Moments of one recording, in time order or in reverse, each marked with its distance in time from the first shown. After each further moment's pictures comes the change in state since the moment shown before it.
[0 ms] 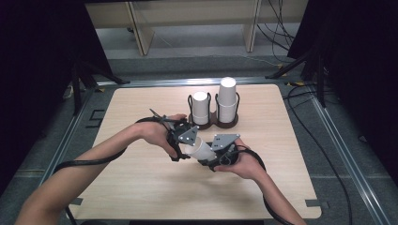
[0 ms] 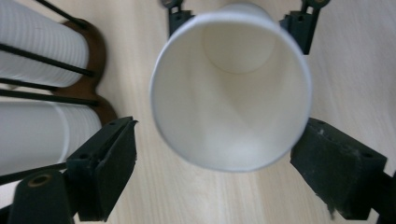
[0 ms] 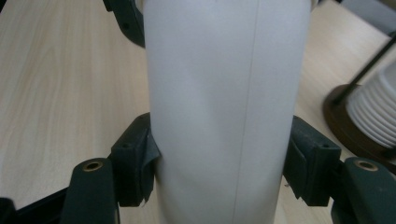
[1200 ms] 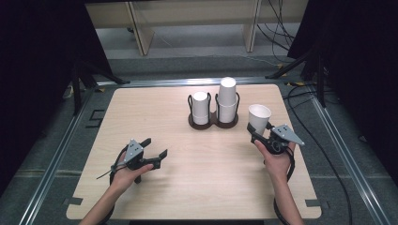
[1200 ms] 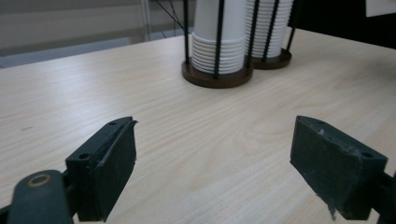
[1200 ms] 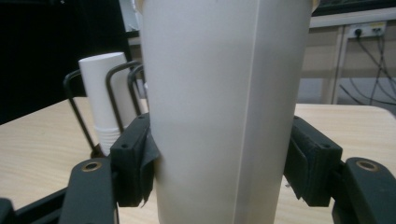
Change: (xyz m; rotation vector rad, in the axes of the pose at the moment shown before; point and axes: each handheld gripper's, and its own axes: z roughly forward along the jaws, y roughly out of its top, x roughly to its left) left arm -0.102 -0.153 0.034 -0.589 0.667 -0.950; right arm -0.052 -0.082 -0.088 -0.438 -0.694 0.545
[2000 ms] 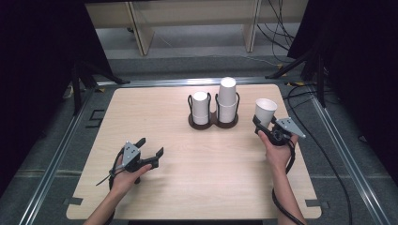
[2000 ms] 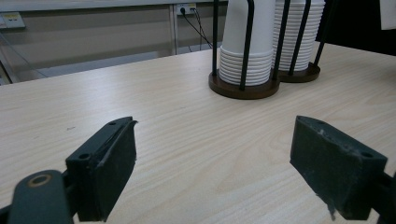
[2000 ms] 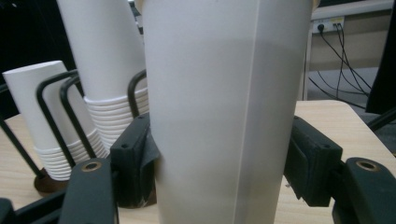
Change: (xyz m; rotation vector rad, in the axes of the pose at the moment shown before) left arm -0.001 -0.004 -0.005 -0.046 0.084 0.016; right arm -0.025 0.002 0.023 0.005 -0.112 0.035
